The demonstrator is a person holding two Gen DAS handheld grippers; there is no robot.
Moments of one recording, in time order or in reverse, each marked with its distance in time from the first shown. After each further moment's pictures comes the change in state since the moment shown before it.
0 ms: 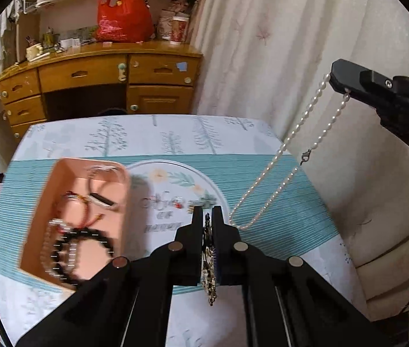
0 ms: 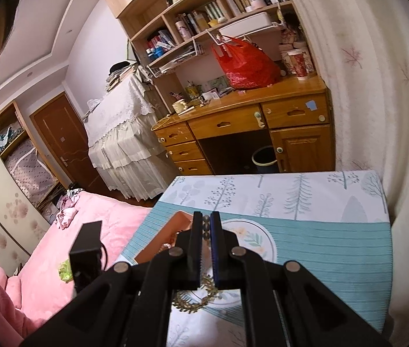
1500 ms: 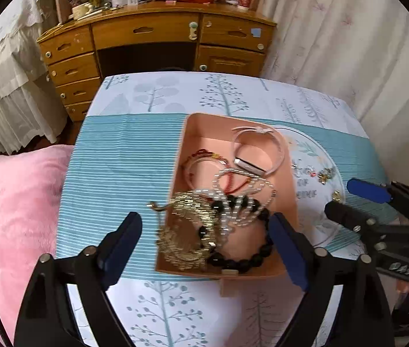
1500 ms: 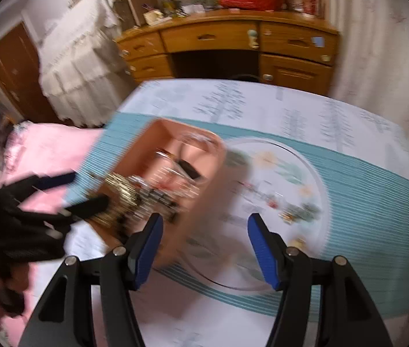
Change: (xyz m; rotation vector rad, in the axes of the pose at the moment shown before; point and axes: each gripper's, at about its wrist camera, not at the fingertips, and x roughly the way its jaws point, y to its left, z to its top) left arm 0.001 0.147 -0.008 -0.080 0.201 0.177; right arm 0.168 0.062 -0.082 -0.081 0.389 -0.307
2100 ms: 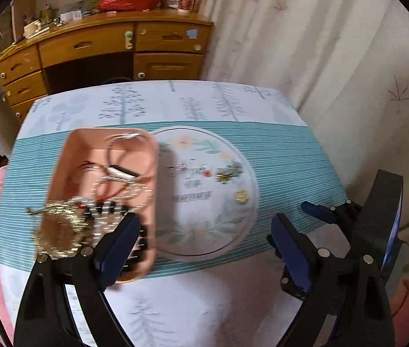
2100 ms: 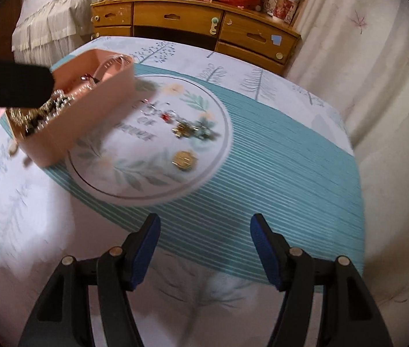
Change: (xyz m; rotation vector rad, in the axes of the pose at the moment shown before) left arm -0.002 -0.121 -0.002 0.088 -0.020 -0.179; right arm -0.003 -0.066 -0.084 -0.165 0.017 -0.304
